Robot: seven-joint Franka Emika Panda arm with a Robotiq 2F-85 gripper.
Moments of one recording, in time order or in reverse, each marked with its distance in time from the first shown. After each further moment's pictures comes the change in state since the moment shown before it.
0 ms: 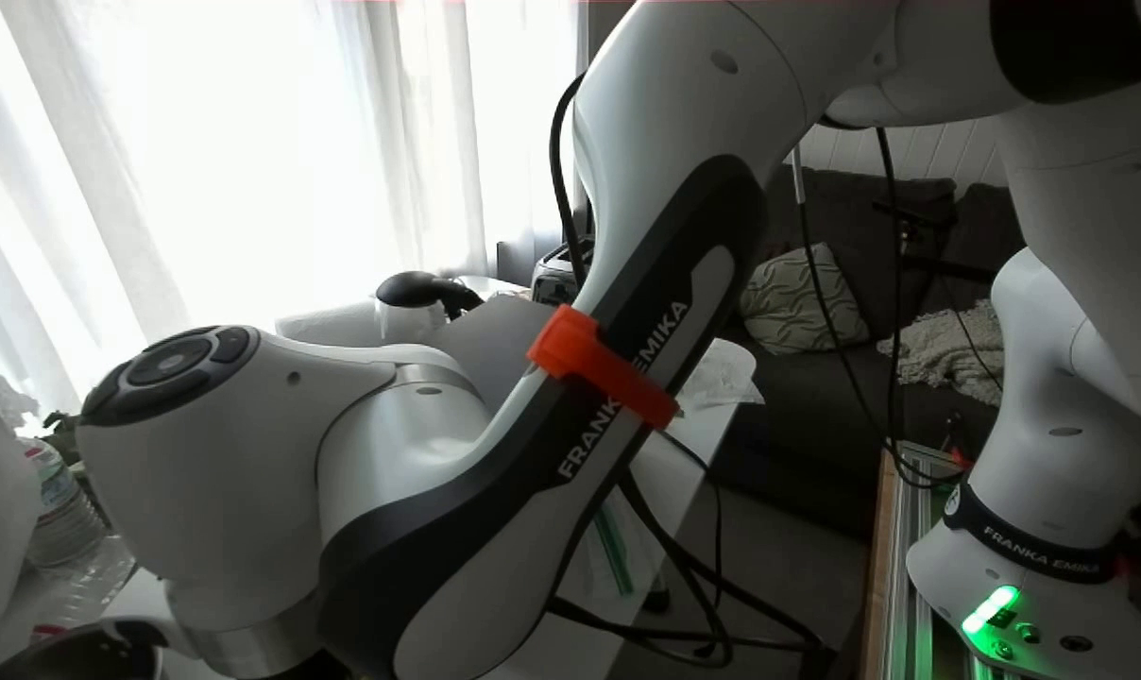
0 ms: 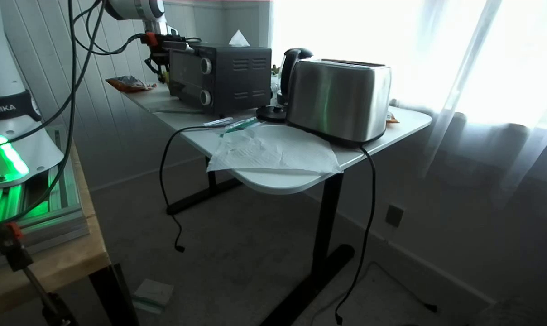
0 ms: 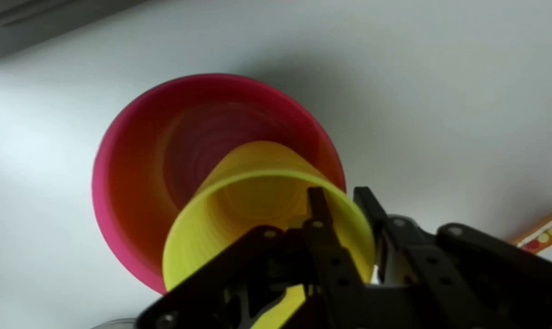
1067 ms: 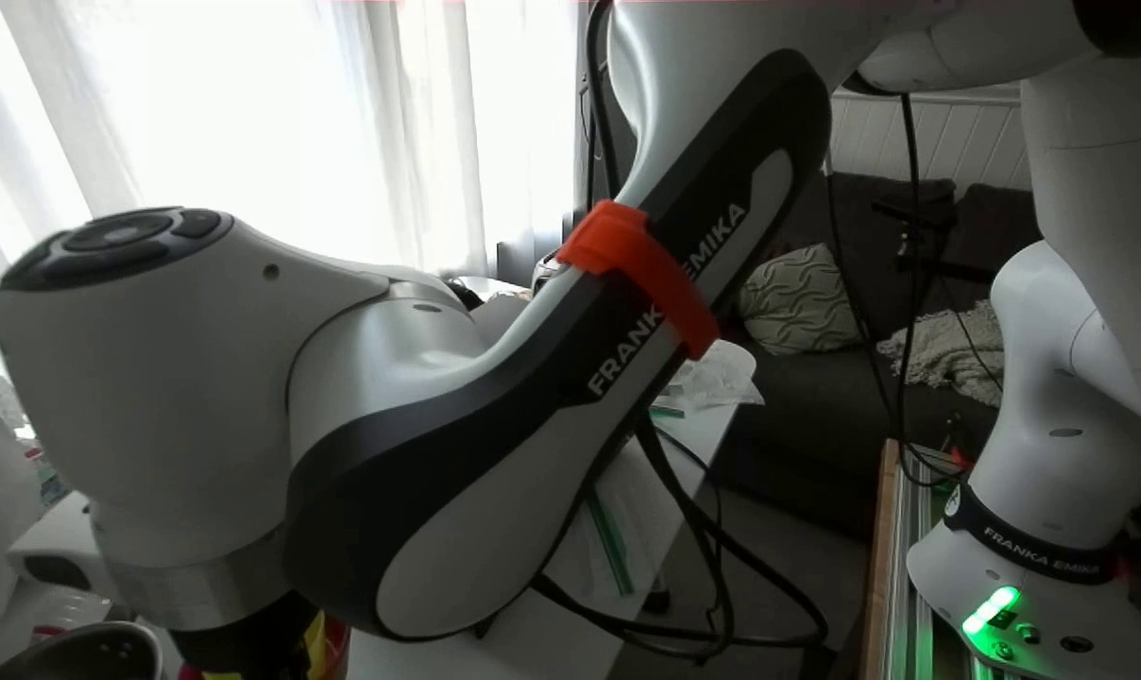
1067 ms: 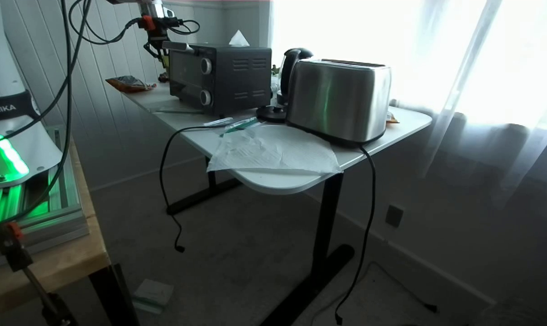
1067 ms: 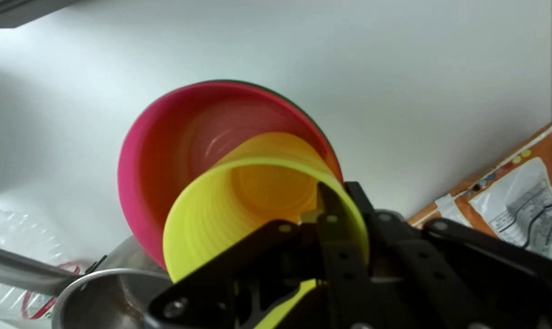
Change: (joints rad) arm 0.008 -0.091 0.007 0.005 -0.006 0.001 0.001
